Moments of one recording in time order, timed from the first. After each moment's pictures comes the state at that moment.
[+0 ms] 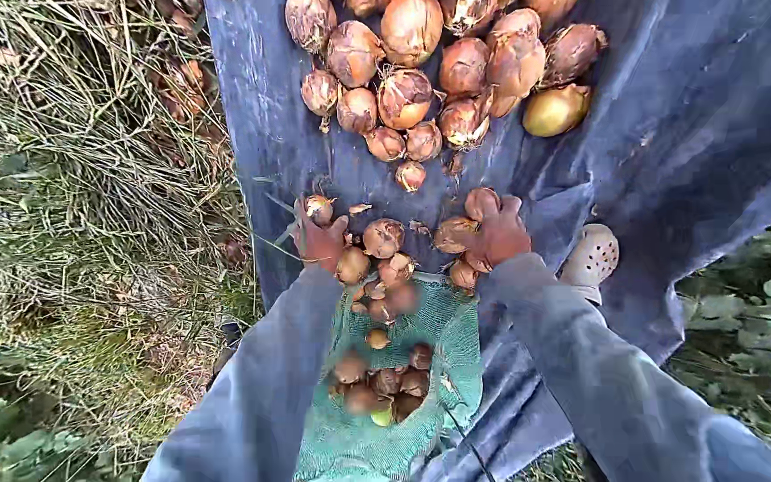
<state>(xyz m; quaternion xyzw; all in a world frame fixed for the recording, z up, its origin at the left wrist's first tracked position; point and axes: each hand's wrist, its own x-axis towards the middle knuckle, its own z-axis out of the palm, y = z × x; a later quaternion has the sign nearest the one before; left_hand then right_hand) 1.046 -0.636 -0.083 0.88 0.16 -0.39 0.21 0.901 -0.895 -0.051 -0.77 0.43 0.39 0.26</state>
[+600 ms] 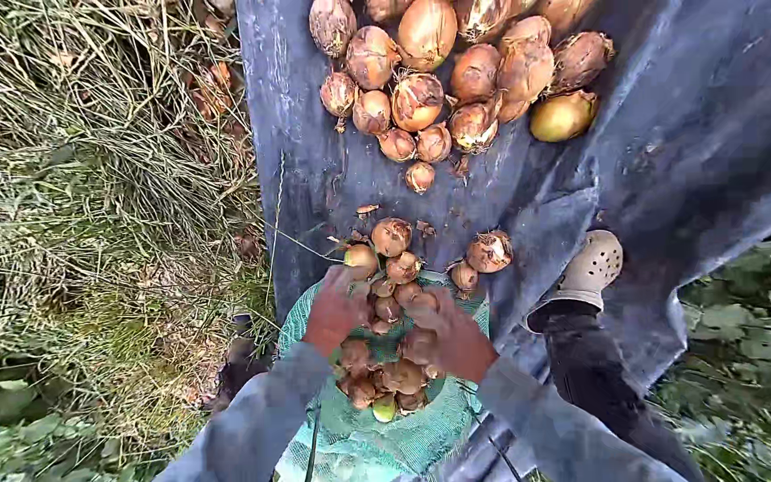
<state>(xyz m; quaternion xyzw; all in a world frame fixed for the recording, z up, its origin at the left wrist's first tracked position) 0.989 -0.591 0.019 0.79 -0.08 -0.56 0.22 0.834 -0.787 0.033 -0.75 0.26 0.42 0.44</state>
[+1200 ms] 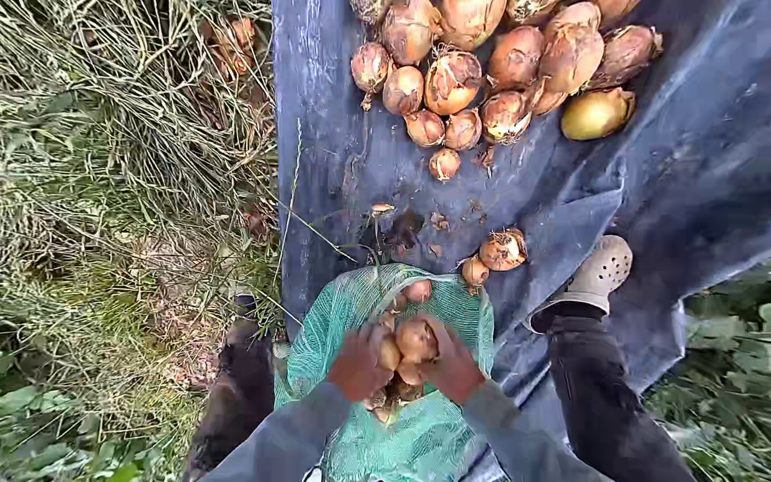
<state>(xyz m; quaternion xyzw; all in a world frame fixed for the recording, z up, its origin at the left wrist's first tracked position) 0.879 -0.532 0.036 0.68 -0.15 -0.71 0.11 0.784 -0.736 0.043 -0.64 0.32 0.53 0.46</state>
